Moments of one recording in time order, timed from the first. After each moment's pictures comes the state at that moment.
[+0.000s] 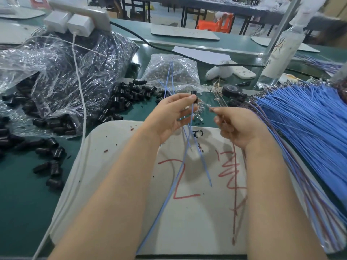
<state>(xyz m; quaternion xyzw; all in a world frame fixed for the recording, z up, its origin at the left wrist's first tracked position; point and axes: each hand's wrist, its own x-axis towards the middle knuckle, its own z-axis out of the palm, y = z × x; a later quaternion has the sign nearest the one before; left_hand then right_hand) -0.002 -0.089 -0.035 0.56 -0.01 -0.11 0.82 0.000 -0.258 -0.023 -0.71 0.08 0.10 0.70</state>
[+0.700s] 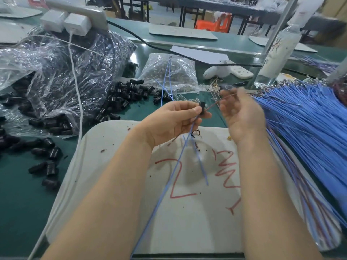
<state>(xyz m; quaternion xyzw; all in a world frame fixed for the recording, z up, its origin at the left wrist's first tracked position) -0.015 -0.088 -0.034 0.54 -0.13 -0.22 0.80 0.001 -0.255 -0.019 -0.51 0.10 -0.10 0.85</state>
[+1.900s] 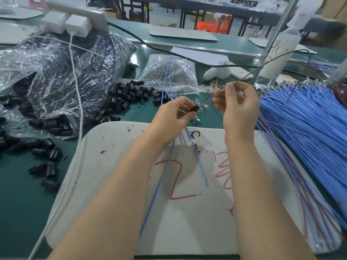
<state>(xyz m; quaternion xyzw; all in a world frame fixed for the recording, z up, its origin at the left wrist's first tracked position) -0.009 -0.095 -0.046 0.84 -0.11 0.08 0.53 -0.011 -0.233 -0.018 -0.66 0.00 -0.28 0.70</state>
